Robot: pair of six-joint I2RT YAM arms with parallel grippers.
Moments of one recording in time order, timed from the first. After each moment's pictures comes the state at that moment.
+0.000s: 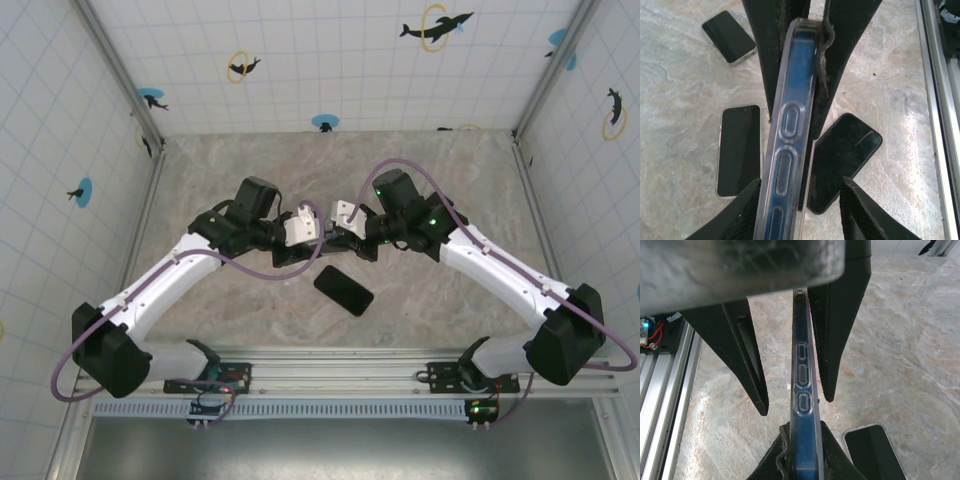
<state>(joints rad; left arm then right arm) -0.62 1.29 1.12 -0.70 0.58 0.76 0.73 1.36 1.17 -0.52 -0.57 -0.60</state>
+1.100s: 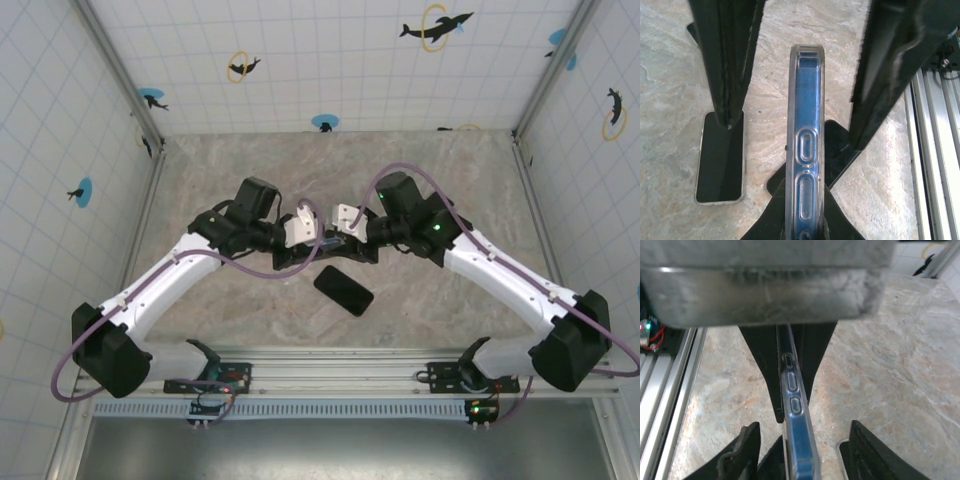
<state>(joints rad) -0.62 1.29 1.12 -0.72 0.64 0.70 0.74 1.30 1.13 -0.48 -0.57 -0.61</state>
